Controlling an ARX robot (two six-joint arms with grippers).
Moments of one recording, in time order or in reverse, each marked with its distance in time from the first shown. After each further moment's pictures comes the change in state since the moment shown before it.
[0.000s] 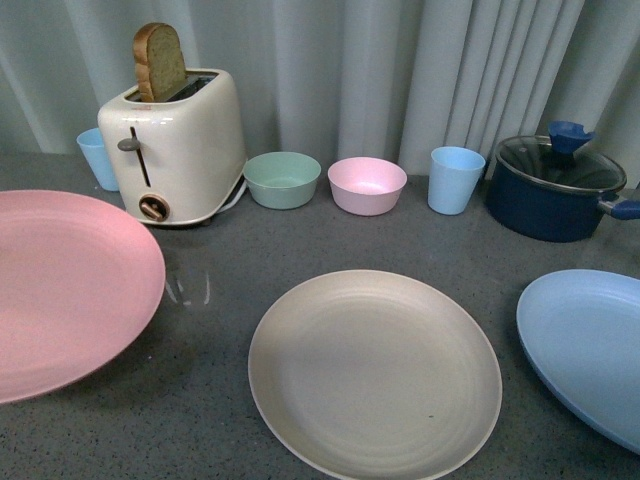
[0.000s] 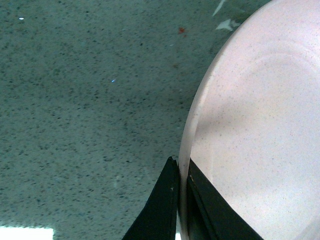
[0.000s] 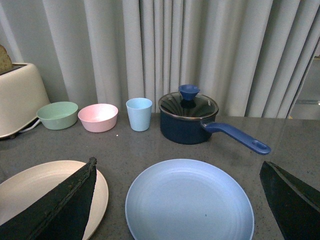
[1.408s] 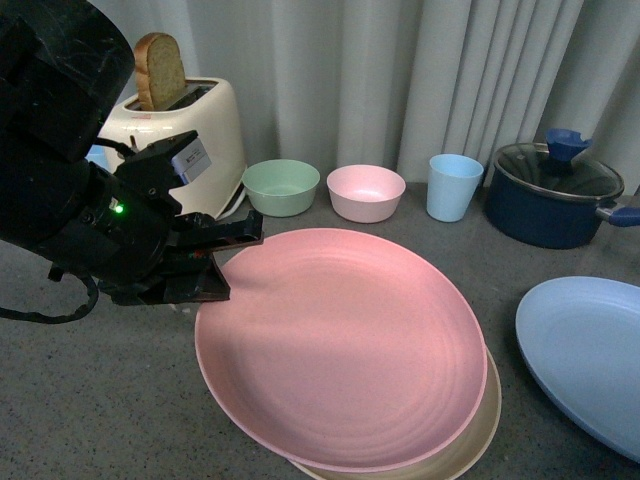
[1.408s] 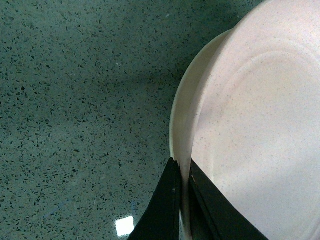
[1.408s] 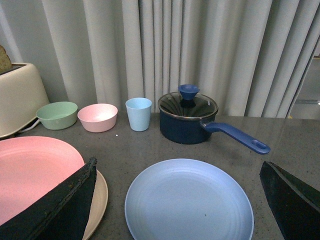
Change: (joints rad) left arm -0.665 0.054 -0.042 0.146 -0.087 -0.449; right arm 0.000 0.000 0.000 0.000 0.000 0.000
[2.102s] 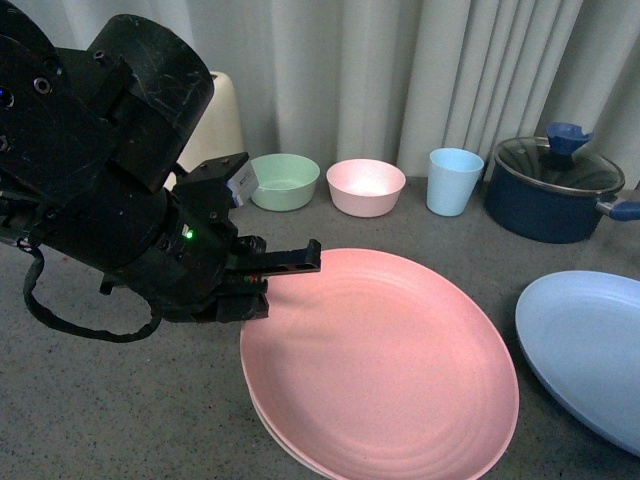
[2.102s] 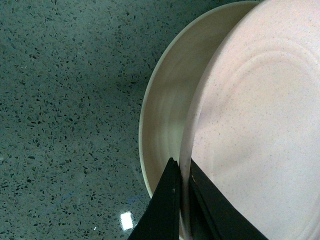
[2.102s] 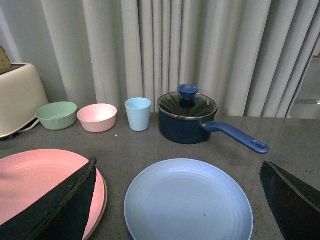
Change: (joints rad) left arm -0.097 0.071 0.029 0.024 -0.073 -0.052; right arm 0.000 0.000 0.000 0.000 0.000 0.000
